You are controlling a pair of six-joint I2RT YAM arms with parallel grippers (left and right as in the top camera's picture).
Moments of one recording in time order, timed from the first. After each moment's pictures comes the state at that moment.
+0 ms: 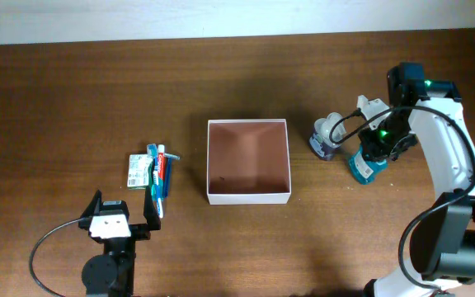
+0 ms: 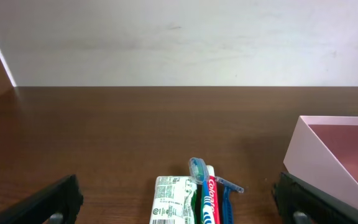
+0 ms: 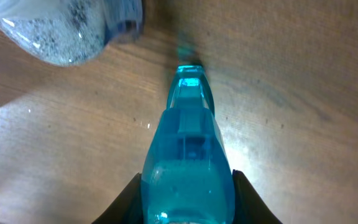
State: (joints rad) left arm -0.01 0.01 0.02 -0.08 -0.06 0.00; right arm -0.13 1.79 1.50 -1.28 -0.04 -0.43
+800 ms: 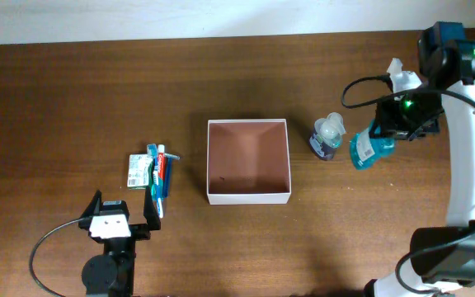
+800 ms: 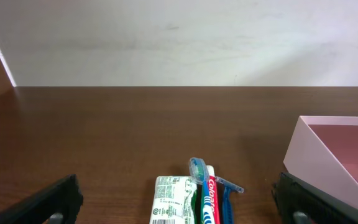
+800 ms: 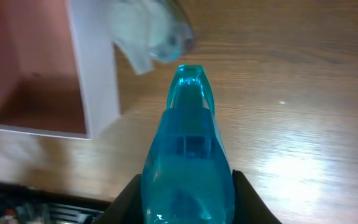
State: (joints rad) left arm -0.01 0.01 0.02 -0.08 -0.06 0.00; right arm -0.13 1.78 1.97 -1.69 -0.21 -0.10
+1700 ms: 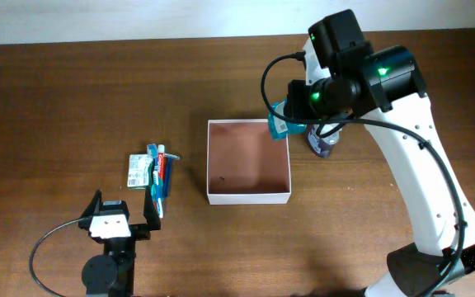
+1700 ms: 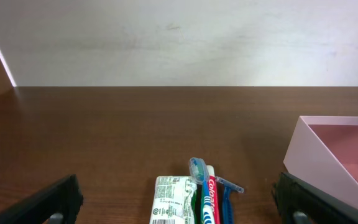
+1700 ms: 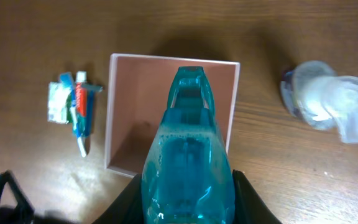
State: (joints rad) left arm -0.01 0.01 0.02 -0.08 -0.06 0.00; right arm 0.35 1.76 2.05 -1.43 -0.16 0.36
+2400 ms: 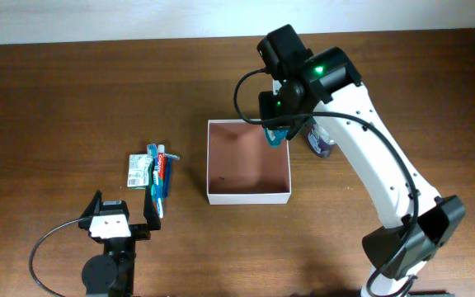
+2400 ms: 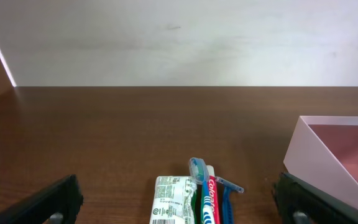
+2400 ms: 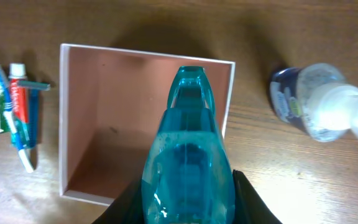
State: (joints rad) left arm -0.01 0.01 0.02 -0.08 -0.06 0.00; right arm 0.47 1.91 2.05 -1.41 0.03 0.39
